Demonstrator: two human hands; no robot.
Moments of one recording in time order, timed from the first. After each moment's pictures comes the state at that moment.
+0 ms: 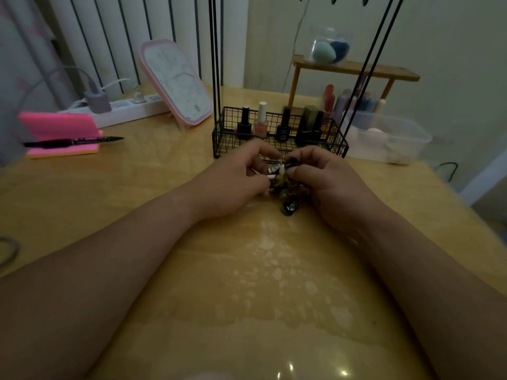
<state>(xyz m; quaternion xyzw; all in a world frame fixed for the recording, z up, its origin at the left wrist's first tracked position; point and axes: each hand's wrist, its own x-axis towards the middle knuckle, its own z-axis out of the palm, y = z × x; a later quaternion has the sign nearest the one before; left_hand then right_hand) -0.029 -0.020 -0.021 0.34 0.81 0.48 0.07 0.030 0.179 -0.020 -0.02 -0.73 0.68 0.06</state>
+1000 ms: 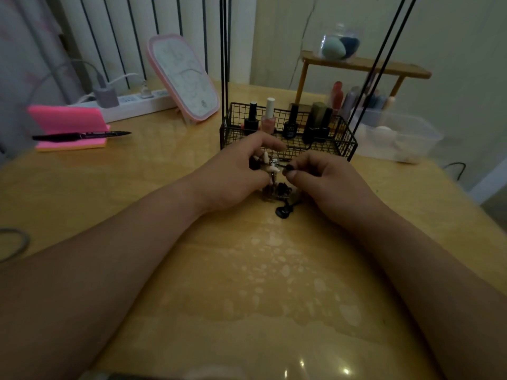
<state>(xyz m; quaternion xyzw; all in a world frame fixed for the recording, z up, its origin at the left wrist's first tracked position) -0.032 -0.027 -0.019 0.33 0.80 0.49 0.07 0.038 0.172 -0.017 0.01 -0.89 0.45 0.09</state>
